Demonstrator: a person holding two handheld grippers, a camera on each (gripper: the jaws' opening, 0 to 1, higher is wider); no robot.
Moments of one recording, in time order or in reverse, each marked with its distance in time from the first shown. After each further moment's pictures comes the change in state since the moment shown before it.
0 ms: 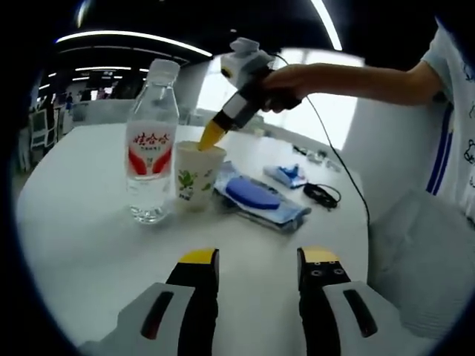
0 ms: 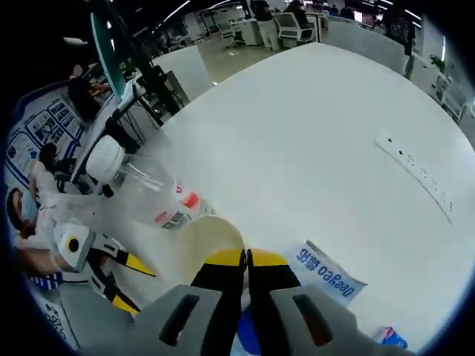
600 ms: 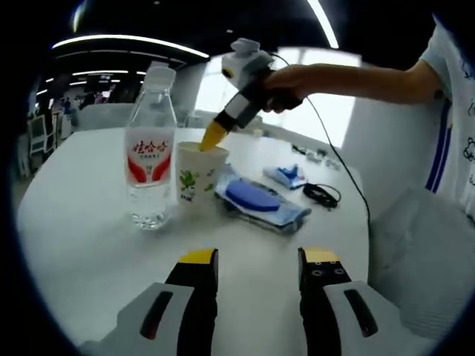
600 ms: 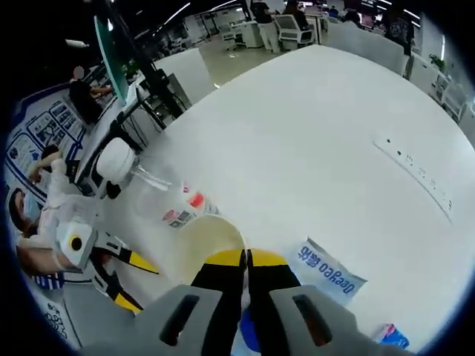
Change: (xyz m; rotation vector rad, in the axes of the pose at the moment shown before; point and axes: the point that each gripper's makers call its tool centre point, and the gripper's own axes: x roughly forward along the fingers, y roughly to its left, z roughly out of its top) left arm -0.001 0.001 0.005 0.025 0.002 0.001; right arm -0.009 0.007 0.000 0.008 -0.014 0.013
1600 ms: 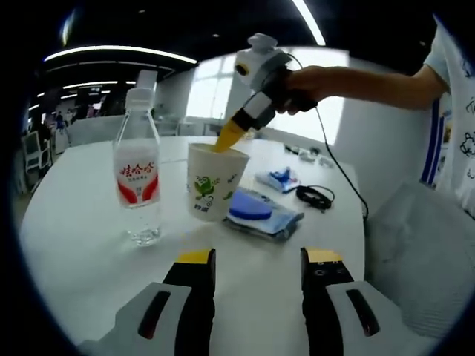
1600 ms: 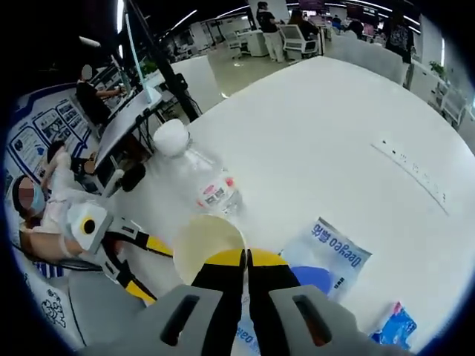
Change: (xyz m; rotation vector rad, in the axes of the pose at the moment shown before) left arm -0.002 -0.012 0.012 0.066 -0.012 -0.026; right arm -0.030 0.027 -0.021 -0.027 -0.052 0.006
